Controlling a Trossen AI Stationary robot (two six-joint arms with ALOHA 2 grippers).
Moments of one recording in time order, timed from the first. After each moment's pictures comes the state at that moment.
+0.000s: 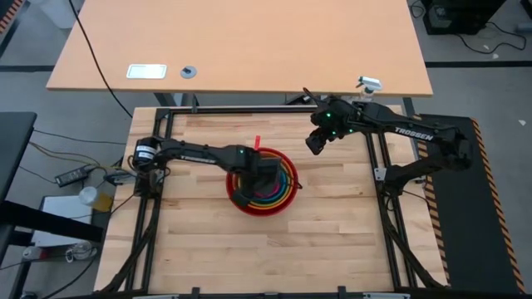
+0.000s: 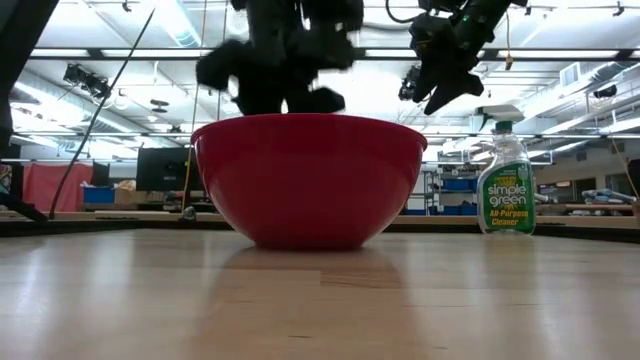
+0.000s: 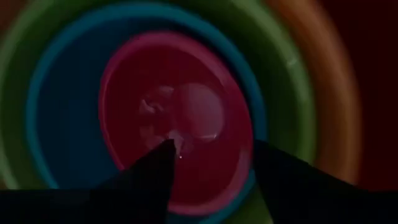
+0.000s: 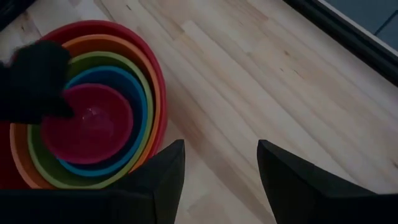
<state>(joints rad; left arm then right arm) -0.02 1.92 1.61 -1.02 0.02 0.55 -0.39 1.31 1.22 -0.86 -0.02 0.37</state>
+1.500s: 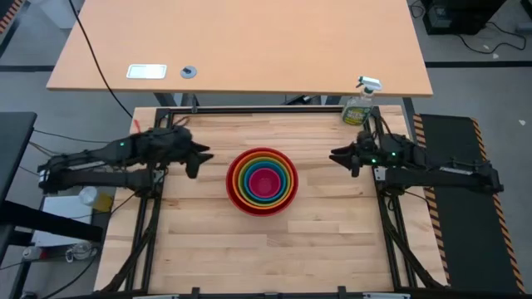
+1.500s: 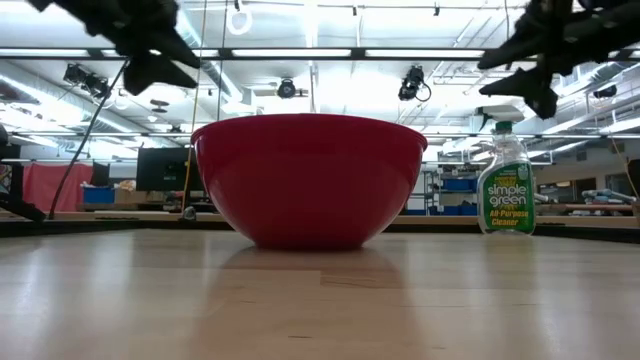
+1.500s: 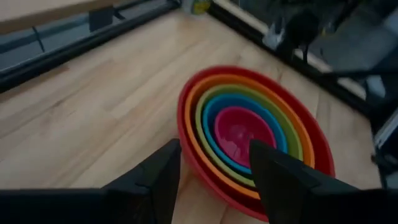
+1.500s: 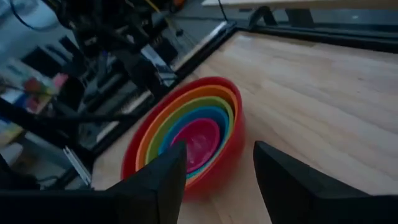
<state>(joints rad) 0.20 0.66 0.70 -0.52 -0.09 -0.45 -0.21 0.45 0.45 -0.30 0.01 0.65</state>
